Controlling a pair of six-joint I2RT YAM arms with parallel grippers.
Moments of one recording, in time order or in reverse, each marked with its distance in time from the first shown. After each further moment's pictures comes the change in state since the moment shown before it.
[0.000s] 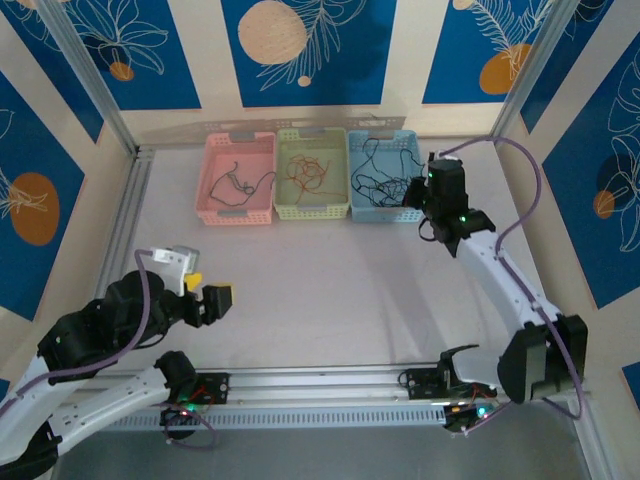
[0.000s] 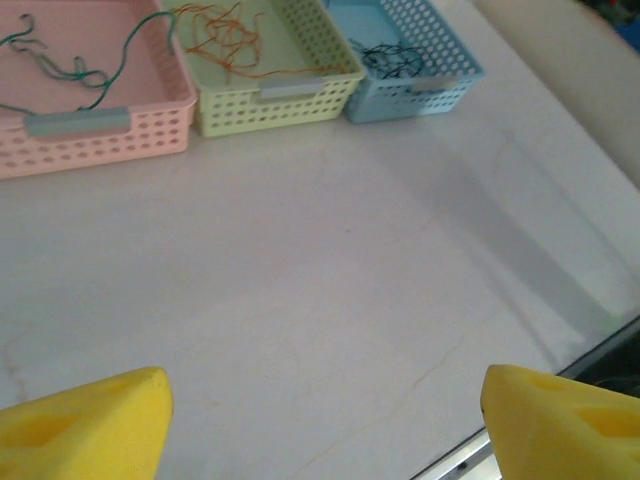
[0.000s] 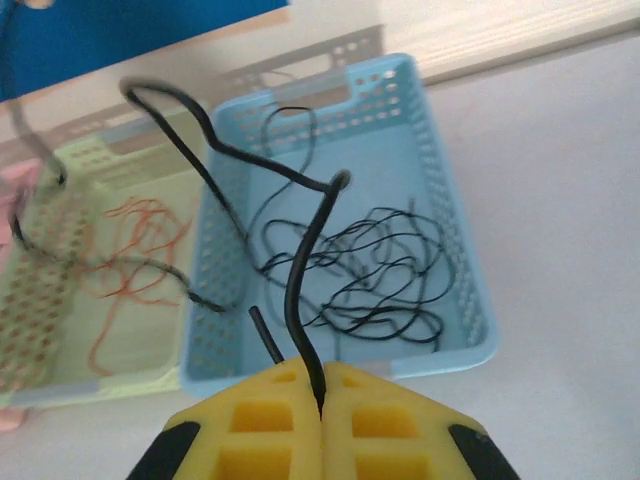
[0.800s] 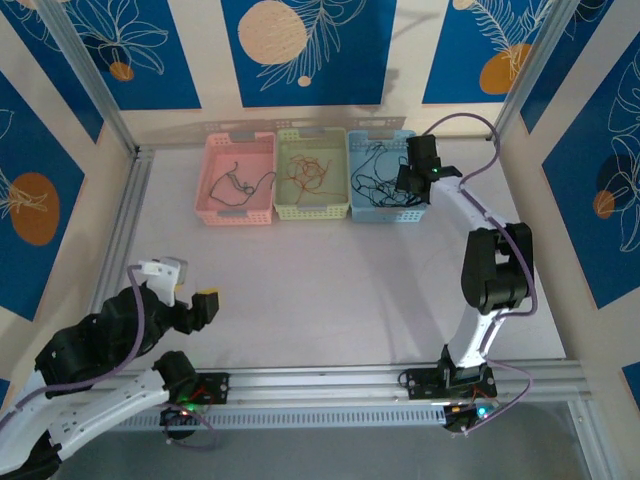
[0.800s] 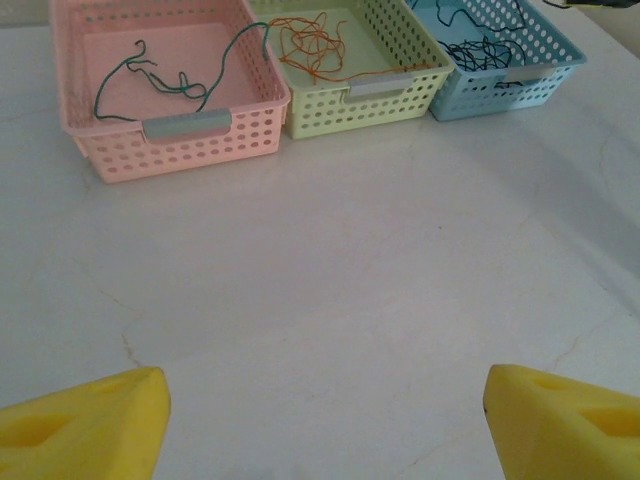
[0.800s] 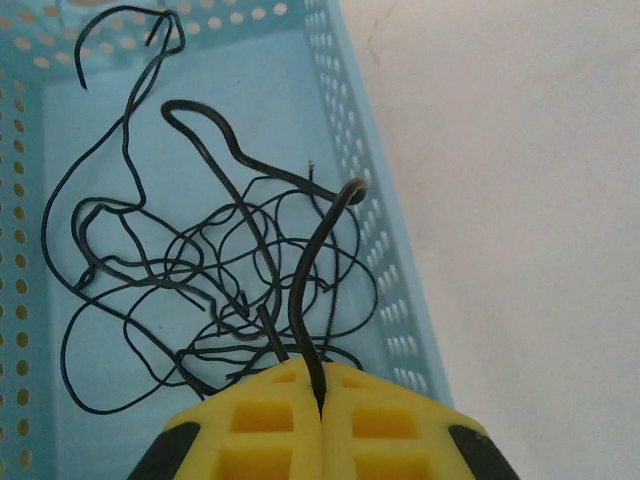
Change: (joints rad) left arm 0.000 -0.126 -0.091 -0.032 -0.145 0.079; right arm -0.058 0.532 0.349 -0.116 0.020 -0.066
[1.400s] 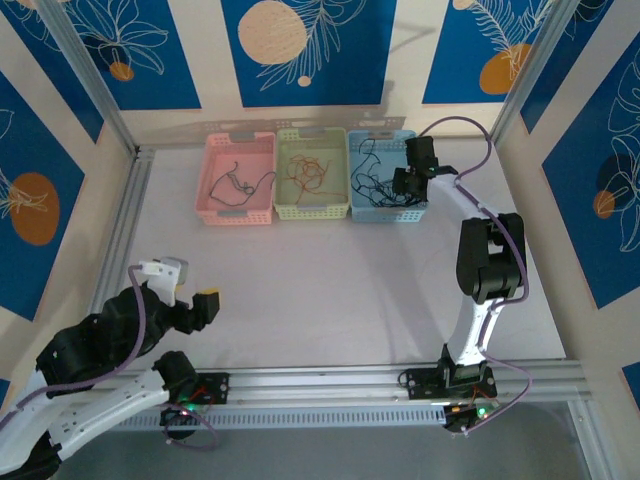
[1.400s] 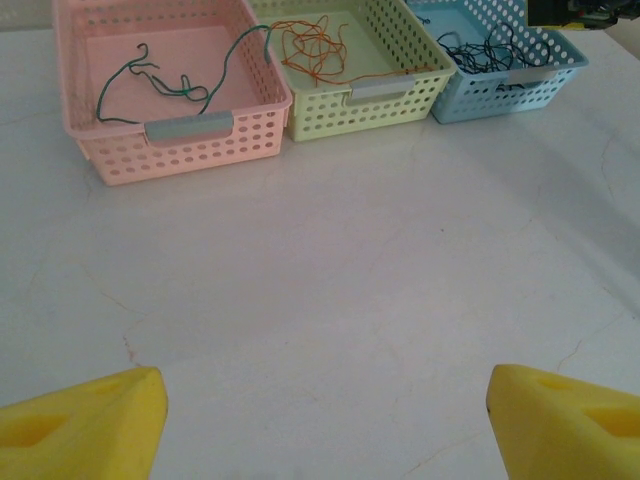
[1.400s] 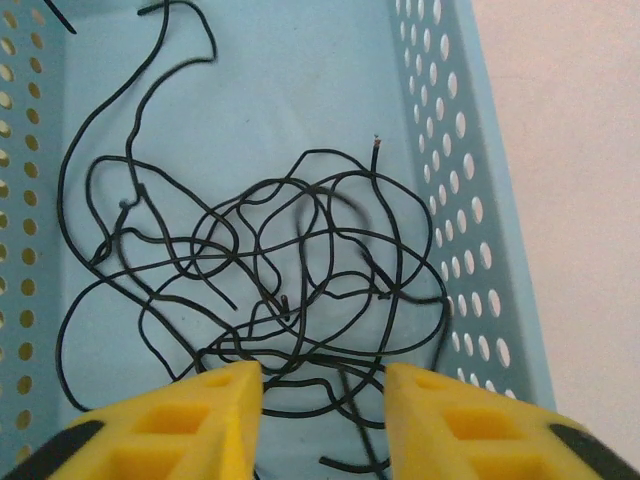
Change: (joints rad) left arm 0.000 0.000 -0.007 0.004 0.000 0.000; right arm -0.024 0.070 0.022 0.012 -0.097 -0.040
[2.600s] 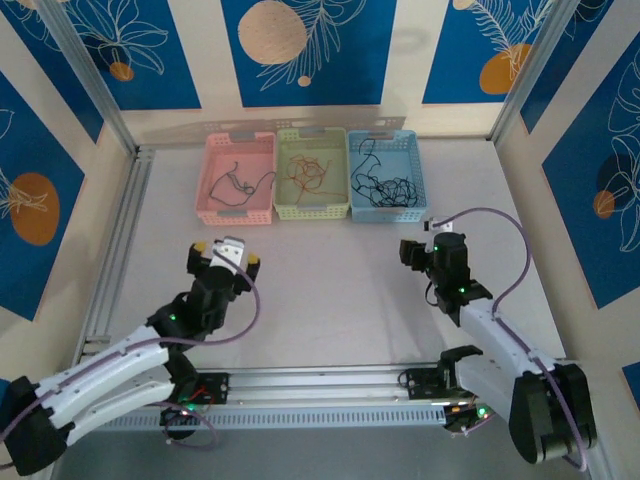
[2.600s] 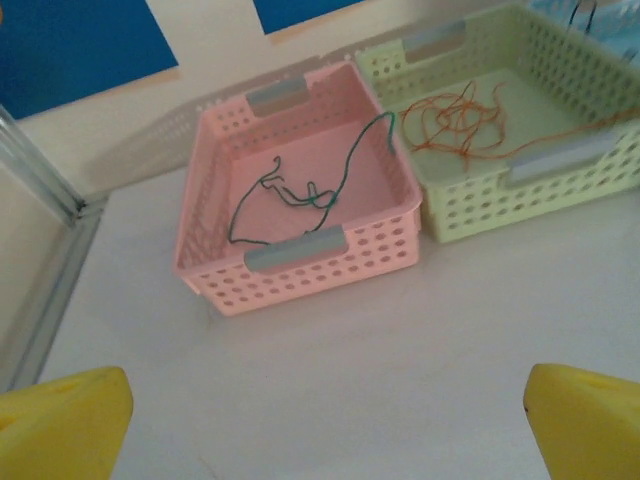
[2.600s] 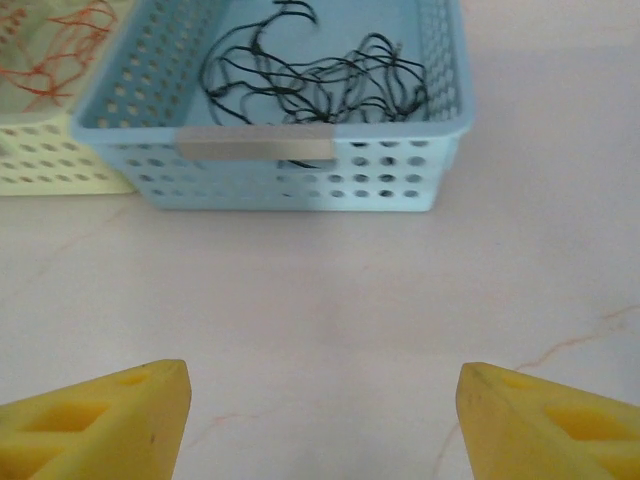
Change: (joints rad) left arm 0.131 0.369 -0.533 1.069 -0.370 0.471; right arm 0.034 -0.922 -1.068 0.514 -0.013 -0.108
